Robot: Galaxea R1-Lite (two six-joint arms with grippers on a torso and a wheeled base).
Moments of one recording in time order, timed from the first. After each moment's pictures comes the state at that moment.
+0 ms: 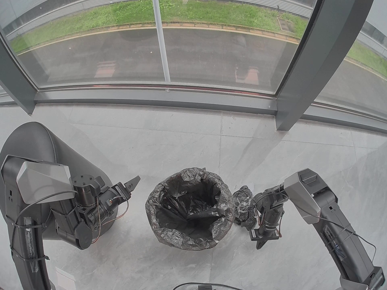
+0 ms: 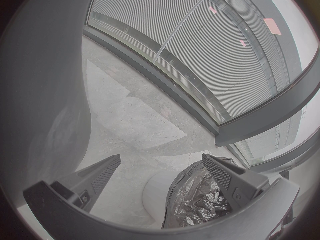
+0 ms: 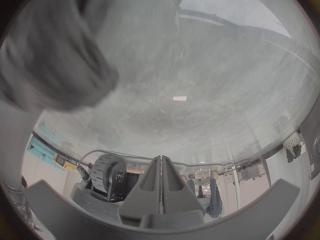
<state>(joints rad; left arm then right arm) -0.18 2.36 -0.54 -1.55 -0.13 -0.61 0.27 3.03 -2.00 0.74 0.15 0.31</state>
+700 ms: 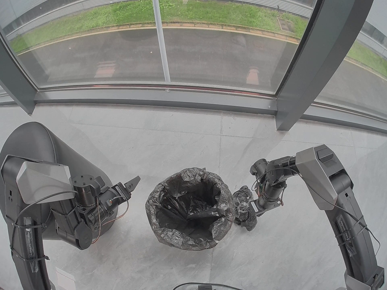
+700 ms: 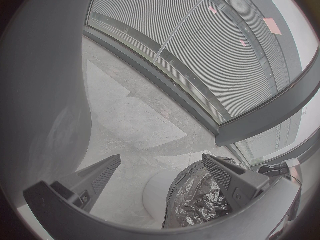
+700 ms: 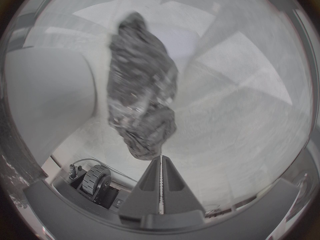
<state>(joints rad) -0.18 2.35 -0.54 -1.55 -0.12 -0.61 0.28 2.79 -2.00 0.65 -0.01 0.03</state>
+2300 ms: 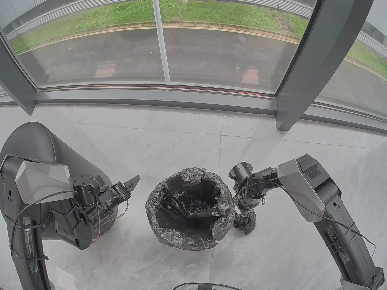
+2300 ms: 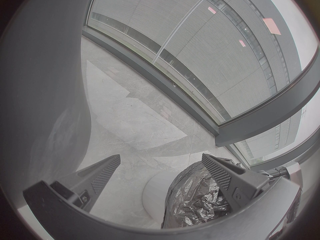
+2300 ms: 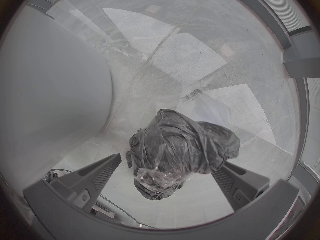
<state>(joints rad) -0.18 2.35 -0.54 -1.55 -0.12 -0.61 0.41 2.84 -2.00 0.35 -0.19 -0.14</state>
